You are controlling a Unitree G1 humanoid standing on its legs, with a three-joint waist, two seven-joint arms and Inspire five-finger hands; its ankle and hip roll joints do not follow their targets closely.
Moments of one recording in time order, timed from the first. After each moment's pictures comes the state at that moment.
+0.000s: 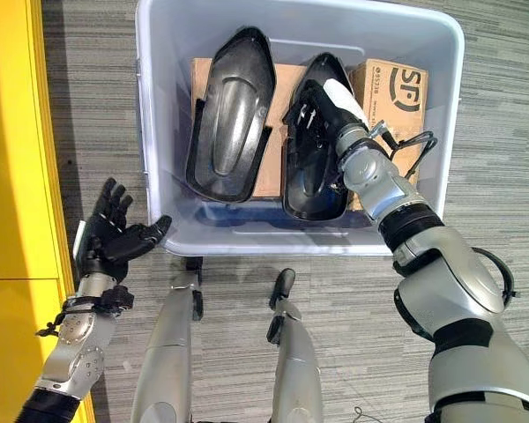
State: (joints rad) left arm -0.06 0.46 -0.19 0.10 -0.67 -0.22 0.21; right arm -1.25 -0.64 0.76 0.88 0.14 -0.04 -0.10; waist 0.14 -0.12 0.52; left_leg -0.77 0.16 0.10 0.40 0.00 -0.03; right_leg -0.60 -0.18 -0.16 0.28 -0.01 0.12
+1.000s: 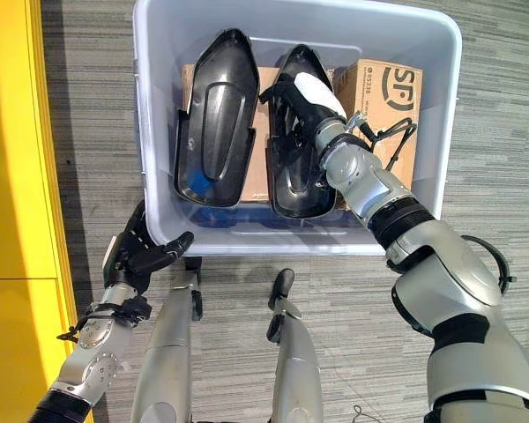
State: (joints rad) left arm -0.07 0.45 -0.22 0.11 -0.70 -0.23 0.19; right arm -1.28 -0.65 0.85 0.79 0.12 -0.02 -0.10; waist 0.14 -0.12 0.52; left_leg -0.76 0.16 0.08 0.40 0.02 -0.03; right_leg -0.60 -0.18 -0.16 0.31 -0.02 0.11
